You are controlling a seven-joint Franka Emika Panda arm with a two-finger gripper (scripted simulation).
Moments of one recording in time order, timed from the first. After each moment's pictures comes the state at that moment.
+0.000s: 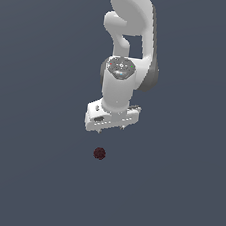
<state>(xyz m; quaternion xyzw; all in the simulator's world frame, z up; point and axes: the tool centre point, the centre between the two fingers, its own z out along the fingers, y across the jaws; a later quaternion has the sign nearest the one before) 0.021 0.000 0.146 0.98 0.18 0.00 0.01</state>
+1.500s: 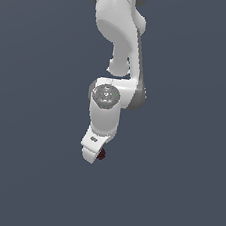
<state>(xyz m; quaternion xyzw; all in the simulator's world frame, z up) 0.069 -0.025 0.095 0.84 0.54 0.00 0.00</state>
